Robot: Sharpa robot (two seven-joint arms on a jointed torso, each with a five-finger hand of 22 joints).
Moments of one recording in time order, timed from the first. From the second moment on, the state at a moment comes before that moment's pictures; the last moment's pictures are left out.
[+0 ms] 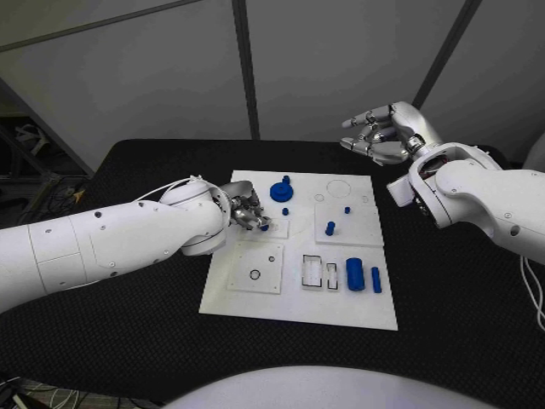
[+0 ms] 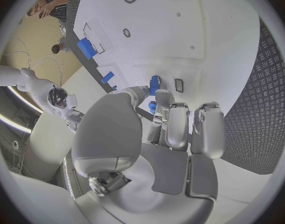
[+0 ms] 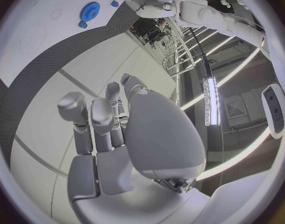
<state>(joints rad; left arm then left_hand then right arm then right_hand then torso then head) 1.17 -0.70 -0.07 1.48 -1.16 -0.19 -0.52 1.30 -0.23 0.58 0.25 0.23 1.00 0.07 0.46 0.62 1.27 -0.01 0.94 0.85 1.47 -0.07 1.28 1.28 0.06 1.43 0.04 1.44 1.31 1.22 -0.80 0.03 1.47 -0.84 -0.56 0.11 1.50 -0.14 0.16 0.24 0.34 0.96 0.15 0.11 0.07 1.13 0.06 0.76 0.79 1.45 -0.02 1.12 1.02 0.11 1.22 0.10 1.20 1.07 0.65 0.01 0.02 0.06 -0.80</state>
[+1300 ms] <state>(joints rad) 1.14 -0.70 -0.07 1.48 -1.16 -0.35 -0.52 1.28 -0.25 0.60 0.25 0.26 0.99 0.06 0.48 0.65 1.28 0.00 0.95 0.87 1.47 -0.07 1.28 1.29 0.06 1.44 0.04 1.44 1.31 1.22 -0.79 0.03 1.46 -0.84 -0.56 0.11 1.50 -0.14 0.16 0.24 0.34 0.96 0.15 0.11 0.07 1.13 0.06 0.76 0.79 1.45 -0.02 1.12 1.02 0.11 1.22 0.10 1.20 1.07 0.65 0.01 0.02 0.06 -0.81</state>
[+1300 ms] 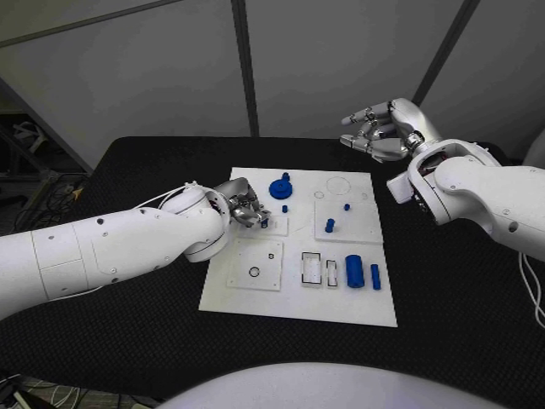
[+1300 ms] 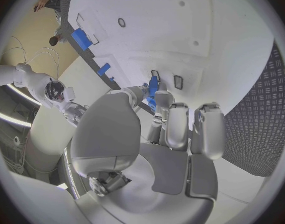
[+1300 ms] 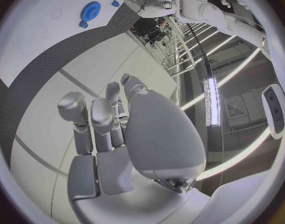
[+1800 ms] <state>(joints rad) 1.14 -0.70 -0.06 1.48 -1.16 -0.32 -0.52 1.27 -0.25 0.60 0.25 0.26 0.99 0.06 0.48 0.65 1.28 0.00 0.95 0.86 1.47 -0.07 1.28 1.29 0.06 1.44 0.04 1.44 1.31 1.22 -0.79 0.03 1.46 -0.84 -0.56 0.11 1.50 -0.14 0.16 0.24 0.34 0.96 0.15 0.11 0.07 1.13 0.06 0.76 0.79 1.45 -0.02 1.12 1.02 0.11 1.22 0.10 1.20 1.07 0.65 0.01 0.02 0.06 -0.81</state>
